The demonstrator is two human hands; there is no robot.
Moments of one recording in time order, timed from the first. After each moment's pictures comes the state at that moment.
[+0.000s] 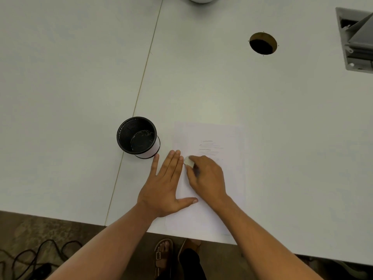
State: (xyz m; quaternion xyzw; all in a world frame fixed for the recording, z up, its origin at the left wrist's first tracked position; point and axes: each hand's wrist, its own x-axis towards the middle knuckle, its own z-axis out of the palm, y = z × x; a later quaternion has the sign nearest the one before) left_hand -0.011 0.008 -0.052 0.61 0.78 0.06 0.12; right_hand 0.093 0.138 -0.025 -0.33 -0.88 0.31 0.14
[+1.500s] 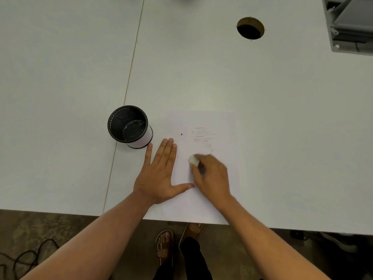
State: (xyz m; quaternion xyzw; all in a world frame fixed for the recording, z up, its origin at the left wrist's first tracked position) left_hand -0.011 0.008 -0.051 0.62 0.78 0.05 0.11; right_hand 0.134 0.124 -0.014 -0.40 -0.85 0.32 0.14
